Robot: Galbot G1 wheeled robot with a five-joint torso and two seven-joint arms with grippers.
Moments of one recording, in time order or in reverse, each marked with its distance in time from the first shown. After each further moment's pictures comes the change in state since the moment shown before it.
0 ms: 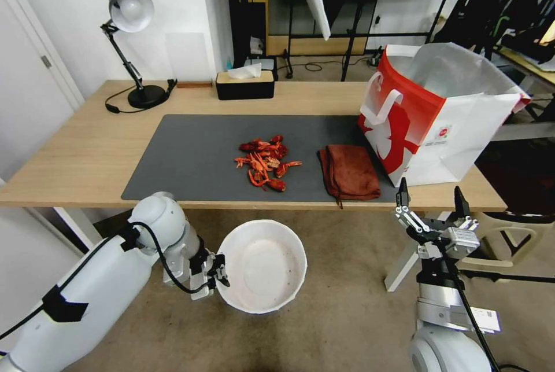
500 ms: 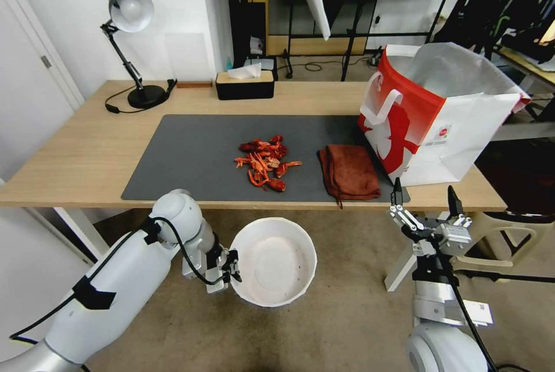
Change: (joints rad) left arm -0.052 -0.077 0.041 0.074 0.047 0.001 0.000; right arm 0.016 -0.020 -0.021 -0.005 -0.010 -0.046 0.024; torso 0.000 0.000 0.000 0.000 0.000
